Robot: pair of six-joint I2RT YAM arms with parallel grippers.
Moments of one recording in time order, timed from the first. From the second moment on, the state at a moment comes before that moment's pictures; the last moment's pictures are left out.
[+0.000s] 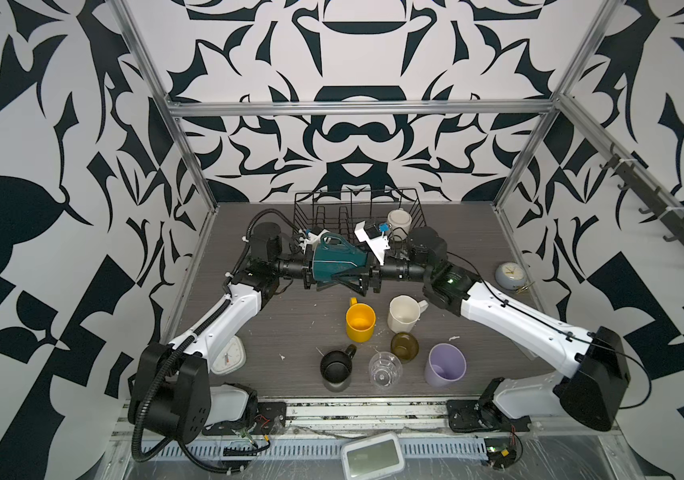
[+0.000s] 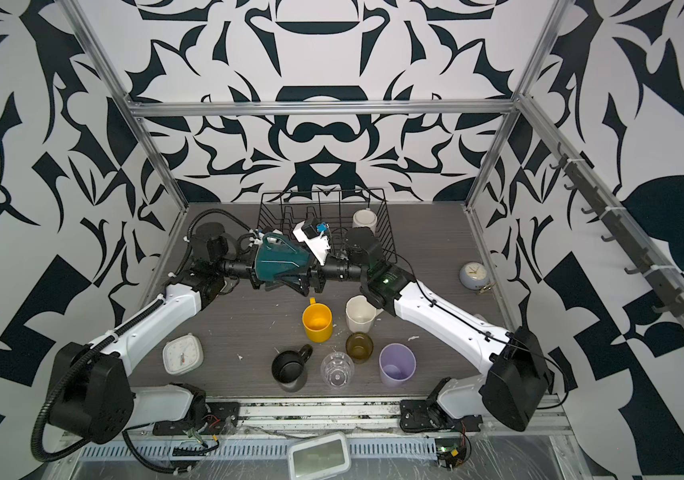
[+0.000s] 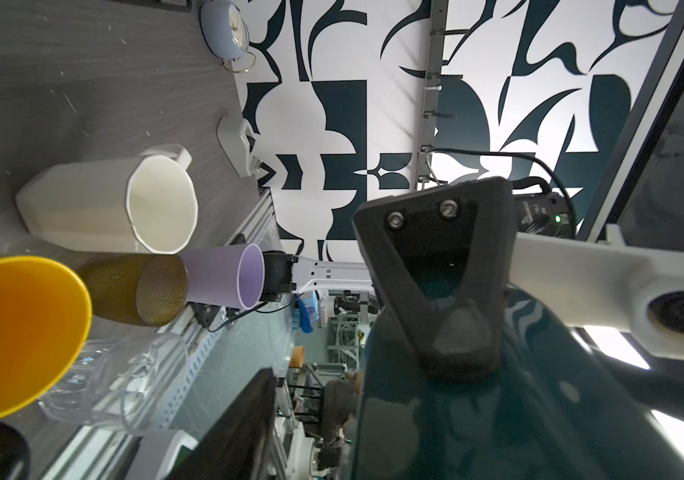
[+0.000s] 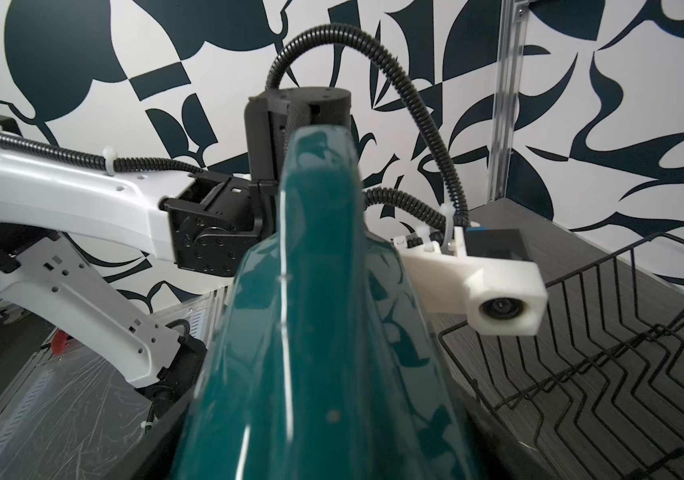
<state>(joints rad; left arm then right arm) -0.34 1.32 0.89 0.23 1.36 -1.31 0.76 1.35 1.12 0.10 -0.65 0.17</state>
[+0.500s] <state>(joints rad) -0.29 1.31 0.89 0.18 1.36 -1.25 0.76 1.22 1.12 -0.12 -0.58 0.14</state>
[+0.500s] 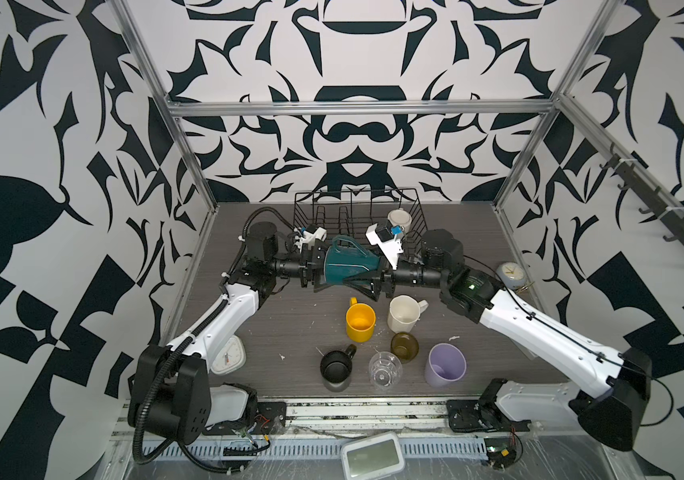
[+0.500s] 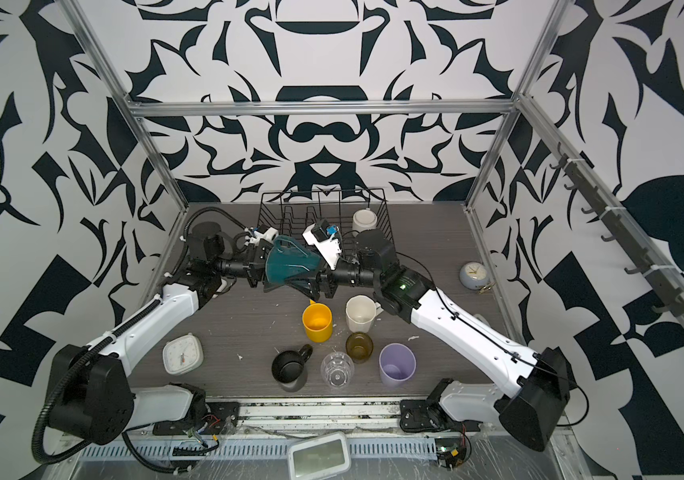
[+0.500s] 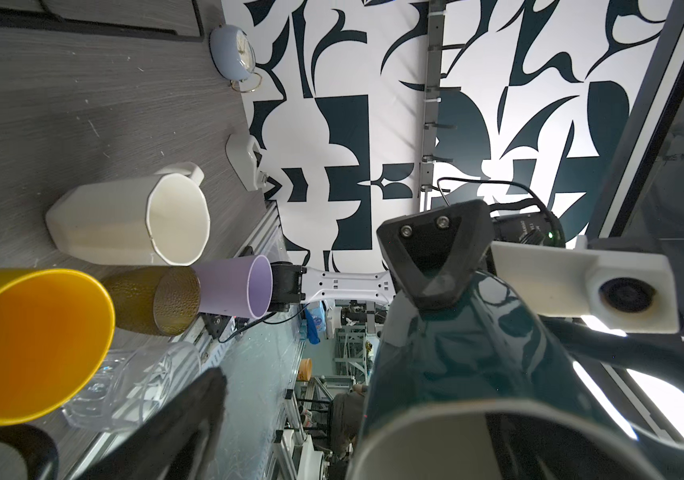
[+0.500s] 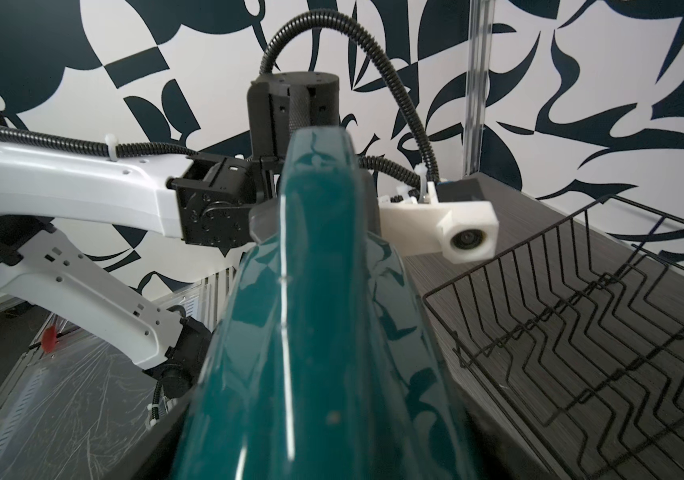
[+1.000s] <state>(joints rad) -0.10 1.23 1.10 -0.38 1.26 -0.81 0.73 1.08 1.31 -0.62 -0.24 0.10</state>
